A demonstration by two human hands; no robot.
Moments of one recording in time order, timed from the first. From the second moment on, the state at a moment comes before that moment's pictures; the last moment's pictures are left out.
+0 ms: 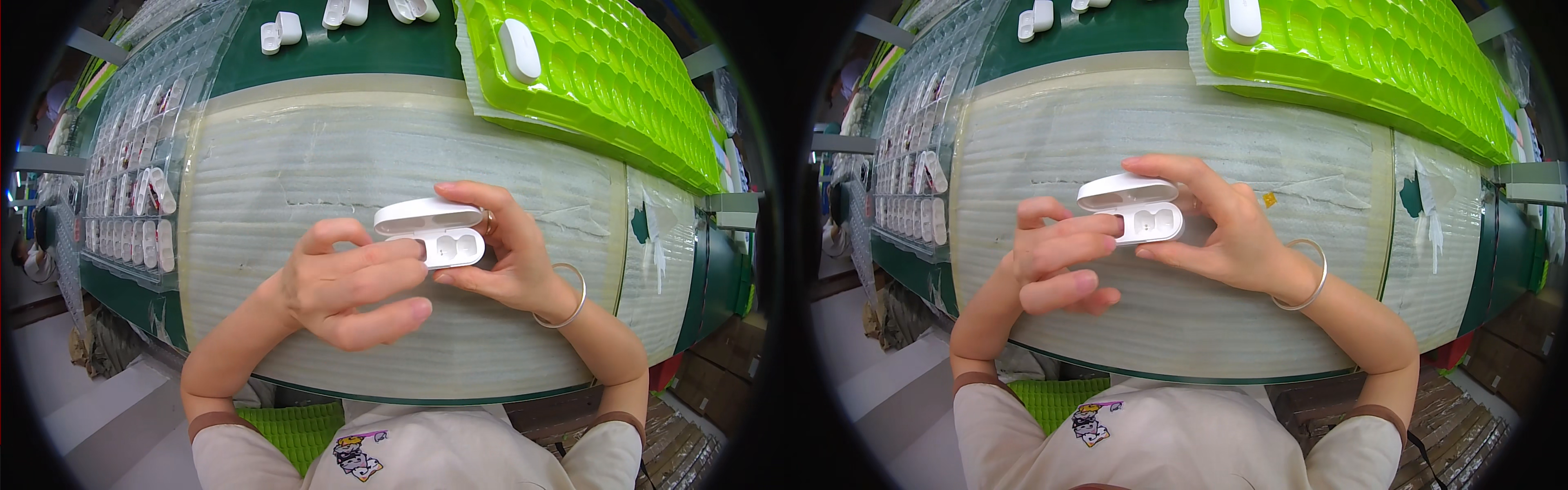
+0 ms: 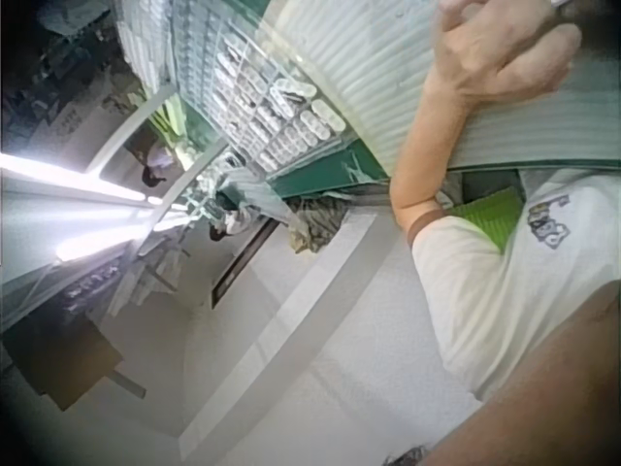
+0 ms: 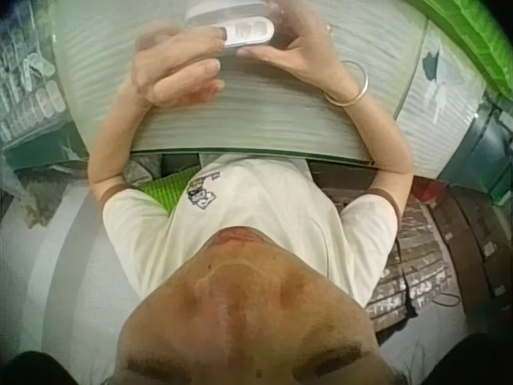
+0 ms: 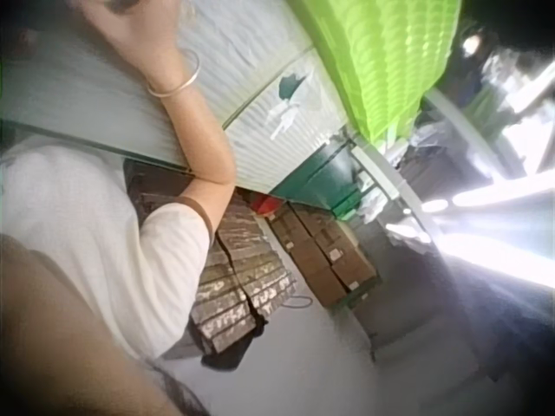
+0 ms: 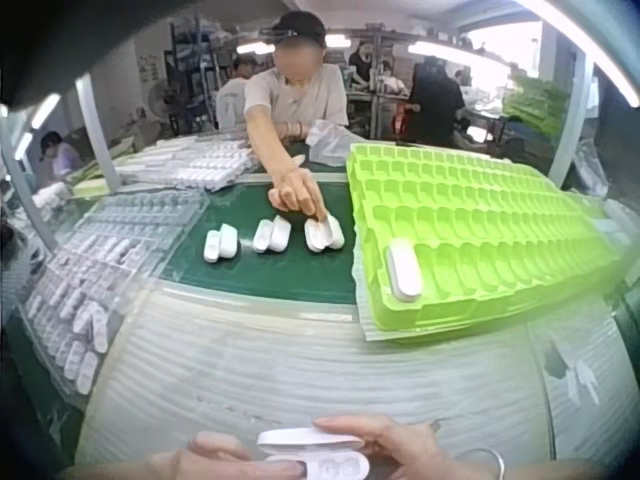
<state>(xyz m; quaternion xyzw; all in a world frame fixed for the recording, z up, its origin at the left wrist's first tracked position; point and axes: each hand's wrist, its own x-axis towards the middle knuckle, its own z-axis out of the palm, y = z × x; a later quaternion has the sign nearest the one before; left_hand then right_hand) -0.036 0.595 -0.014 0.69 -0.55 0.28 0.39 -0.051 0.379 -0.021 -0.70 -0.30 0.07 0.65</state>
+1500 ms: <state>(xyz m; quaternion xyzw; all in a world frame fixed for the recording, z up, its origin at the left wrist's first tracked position) -0.014 0.608 -0.030 0.69 -0.31 0.26 0.60 -0.050 0.386 -0.017 -0.68 -0.41 0.02 0.61</state>
